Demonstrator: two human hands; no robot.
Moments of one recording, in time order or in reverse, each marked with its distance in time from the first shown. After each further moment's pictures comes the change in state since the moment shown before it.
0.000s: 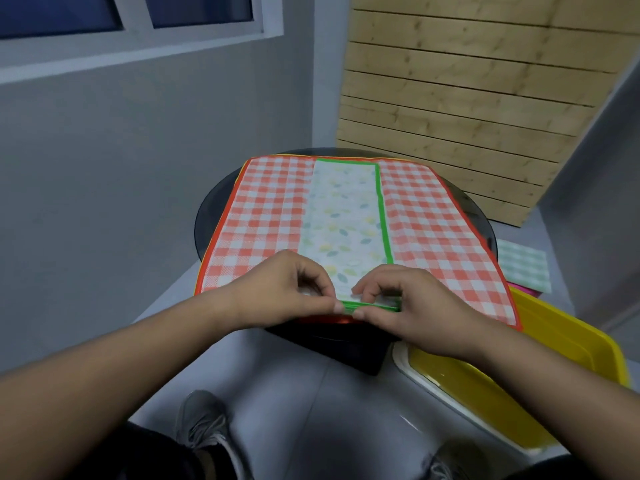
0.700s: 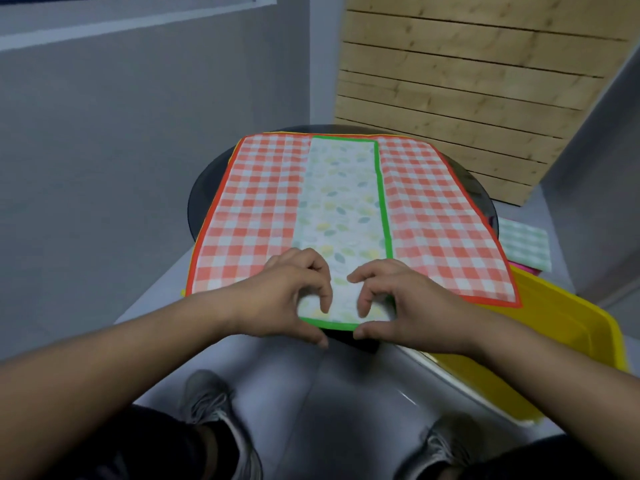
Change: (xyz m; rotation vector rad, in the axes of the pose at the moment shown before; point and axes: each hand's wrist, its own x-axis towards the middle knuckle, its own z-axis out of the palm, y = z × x) left_hand -0.007 -0.031 0.020 0.429 -0.123 0.098; right_hand -0.014 0.014 0.012 -0.205 -0.202 -0.008
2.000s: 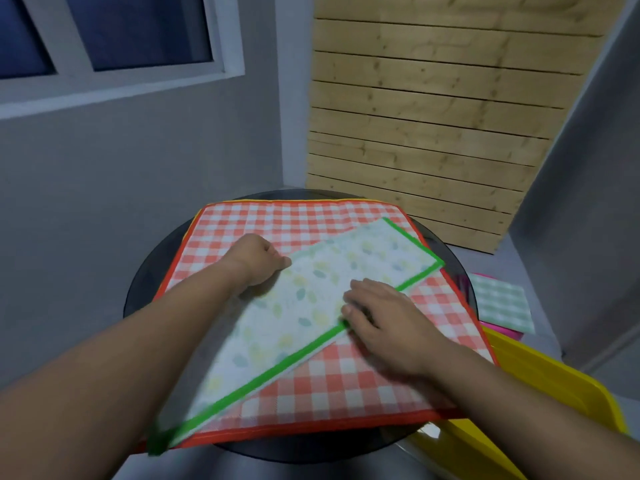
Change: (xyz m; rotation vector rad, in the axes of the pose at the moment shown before) left_hand 0.172 -0.056 -0.085 -0.314 0.302 -0.743; right_hand 0.069 0.071 -0.042 -0.094 0.213 0.255
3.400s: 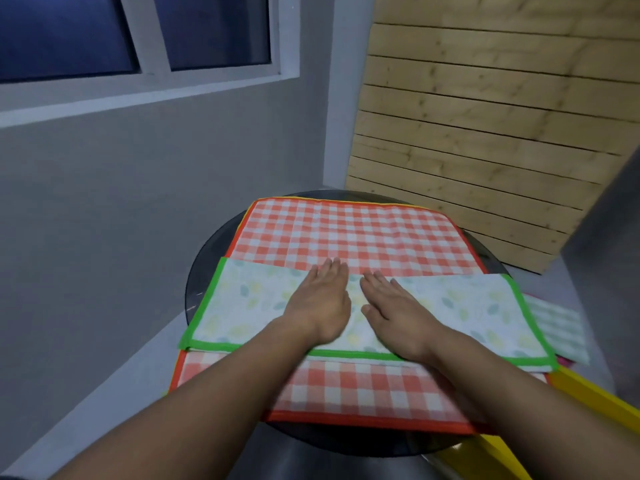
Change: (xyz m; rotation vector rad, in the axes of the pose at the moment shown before) left_hand -0.039 -0.040 0.055 0.534 -0.015 0.427; right_hand 0.054 -0.009 0.035 -0.108 -0.187 -0.071
